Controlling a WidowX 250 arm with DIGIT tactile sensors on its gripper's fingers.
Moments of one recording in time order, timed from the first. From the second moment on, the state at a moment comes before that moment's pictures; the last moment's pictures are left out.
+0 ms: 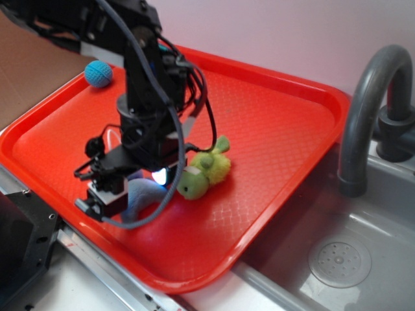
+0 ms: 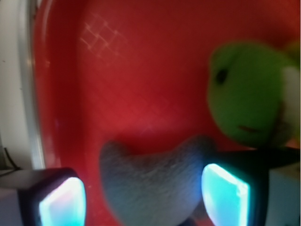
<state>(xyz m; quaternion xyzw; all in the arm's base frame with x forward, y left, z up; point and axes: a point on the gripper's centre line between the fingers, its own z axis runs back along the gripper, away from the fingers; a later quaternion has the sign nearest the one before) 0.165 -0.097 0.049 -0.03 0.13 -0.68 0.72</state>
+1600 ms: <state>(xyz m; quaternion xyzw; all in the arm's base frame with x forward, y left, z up) 0.188 -0.056 0.075 -0.05 0.12 -0.46 0.88</state>
